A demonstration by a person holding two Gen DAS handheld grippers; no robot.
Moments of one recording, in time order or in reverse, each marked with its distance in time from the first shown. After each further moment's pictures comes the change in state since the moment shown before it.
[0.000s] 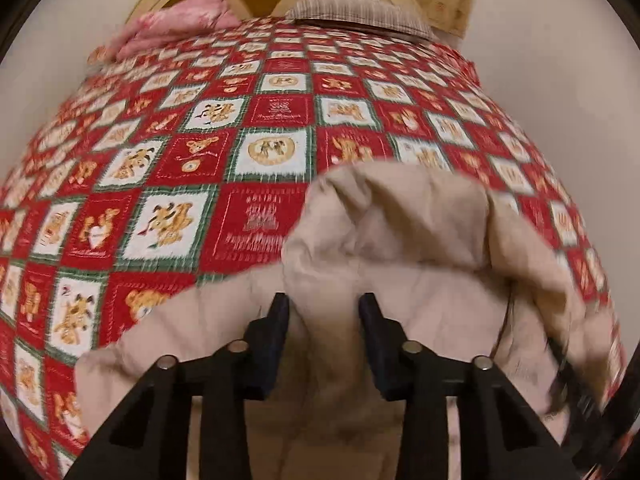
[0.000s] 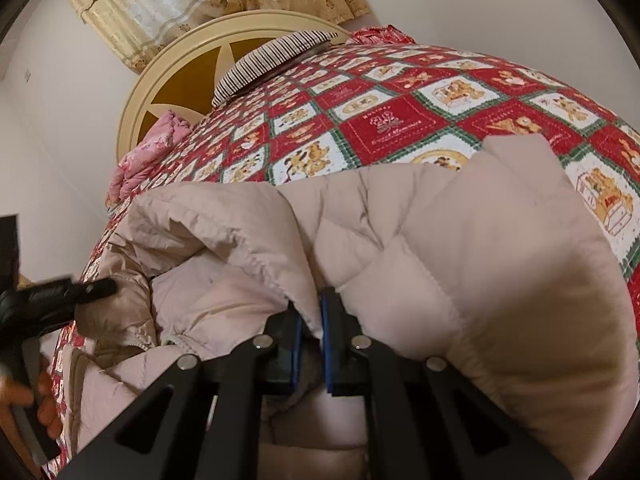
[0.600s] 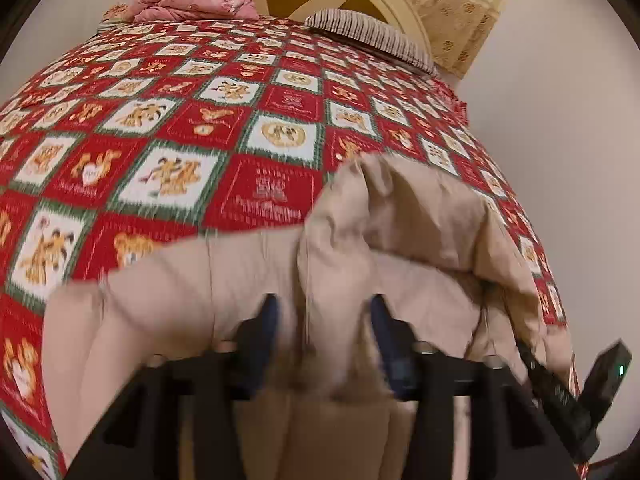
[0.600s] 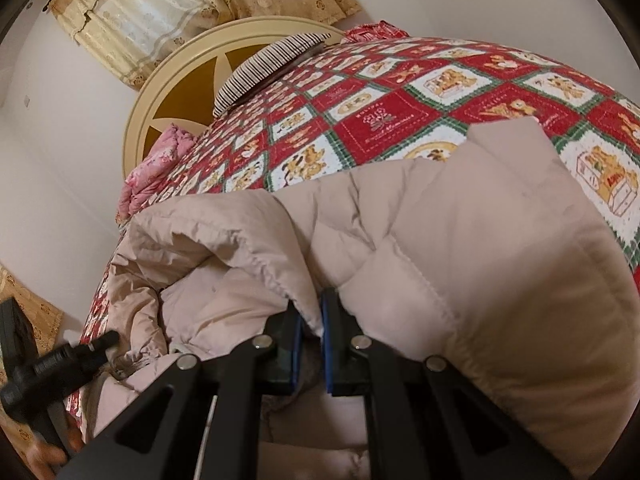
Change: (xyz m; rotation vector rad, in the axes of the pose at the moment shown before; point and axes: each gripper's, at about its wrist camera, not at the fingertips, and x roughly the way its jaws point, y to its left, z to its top) left arm 0.003 0.034 -0.007 -0.203 -0.049 -0.154; right arm 0.001 -0.012 0.001 0.066 -0.012 0.050
